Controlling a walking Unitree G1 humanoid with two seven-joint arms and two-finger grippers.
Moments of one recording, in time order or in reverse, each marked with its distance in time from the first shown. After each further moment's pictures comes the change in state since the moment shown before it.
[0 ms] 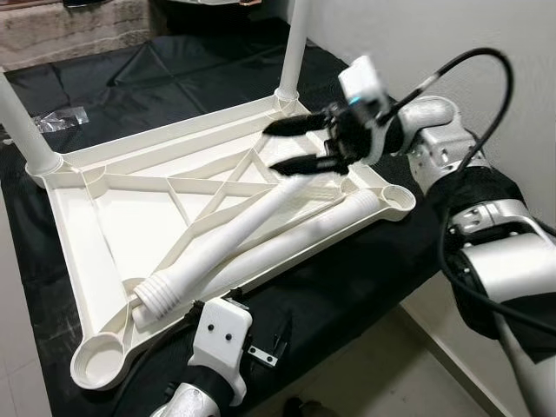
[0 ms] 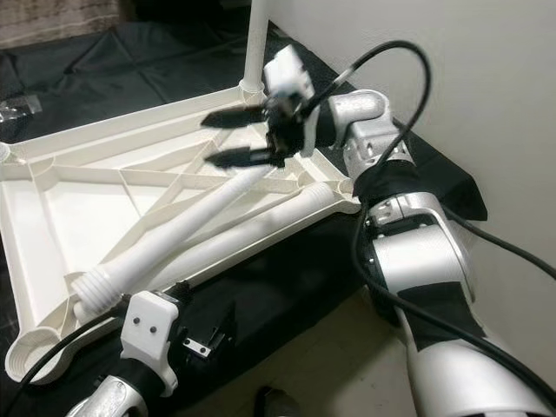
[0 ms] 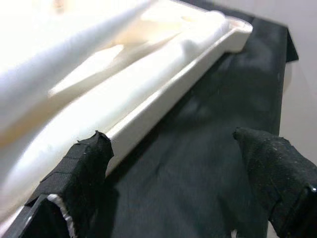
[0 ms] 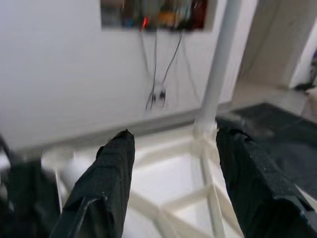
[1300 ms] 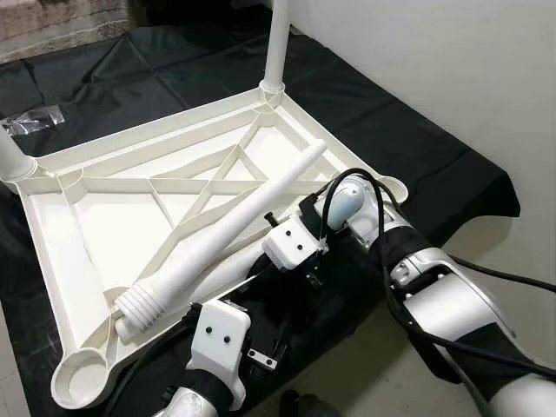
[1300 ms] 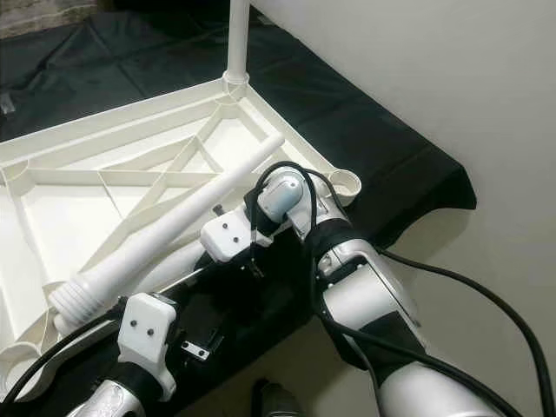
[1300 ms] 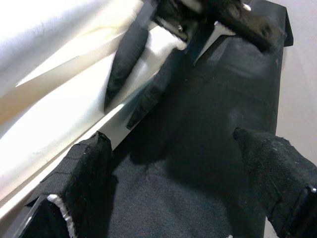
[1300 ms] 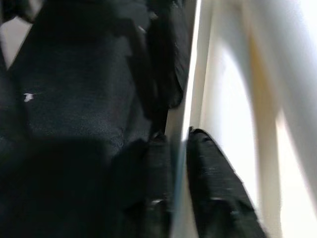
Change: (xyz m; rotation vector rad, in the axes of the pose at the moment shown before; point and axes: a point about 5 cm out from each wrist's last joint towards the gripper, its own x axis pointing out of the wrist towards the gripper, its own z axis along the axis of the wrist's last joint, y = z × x) left arm -0.010 -0.006 -0.006 -0.010 0.068 -0.013; right arm 0.047 0.070 -0.111 -0.504 0.679 0.725
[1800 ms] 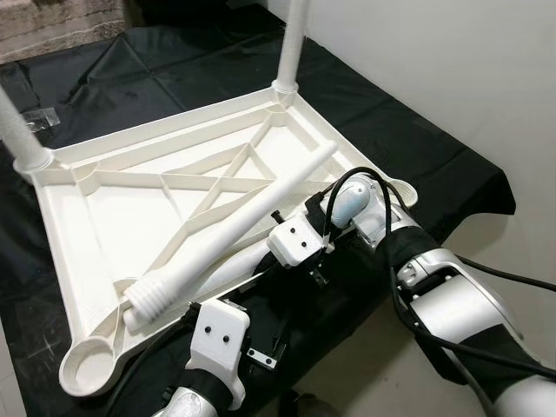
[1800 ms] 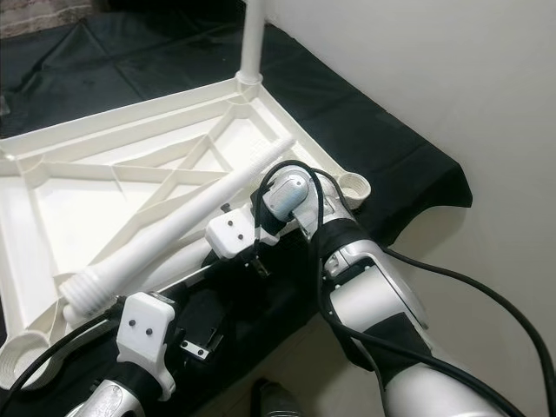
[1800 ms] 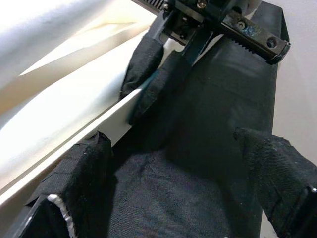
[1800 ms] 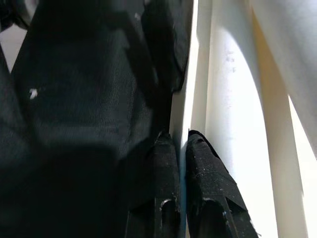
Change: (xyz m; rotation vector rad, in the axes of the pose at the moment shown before) left arm 0.000 0.000 0.001 -0.007 -0.003 -0.006; right arm 0.004 0.009 -0.009 0.111 -0.020 -0.004
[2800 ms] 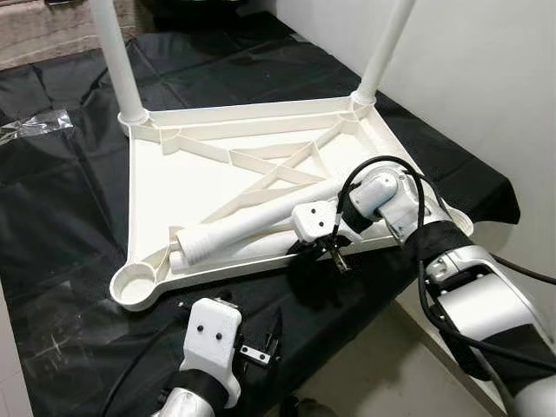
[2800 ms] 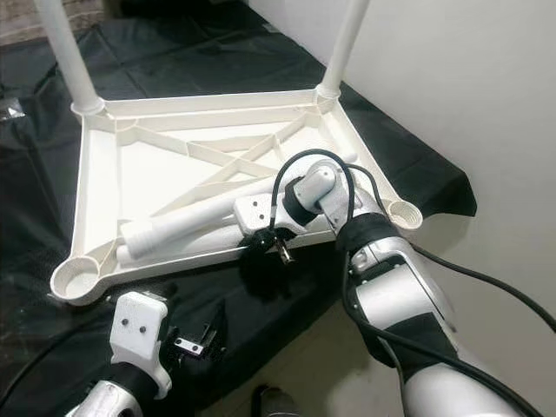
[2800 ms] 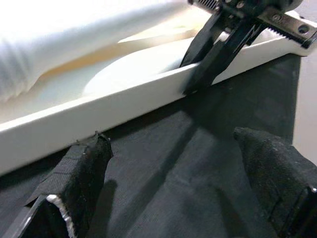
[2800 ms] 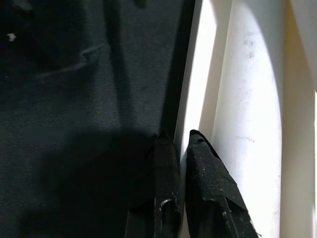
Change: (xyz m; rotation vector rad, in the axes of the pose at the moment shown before) left arm -0.001 0.002 0.000 -0.016 0.003 0.018; right arm -0.035 0.016 -0.028 0.278 0.182 -0.045
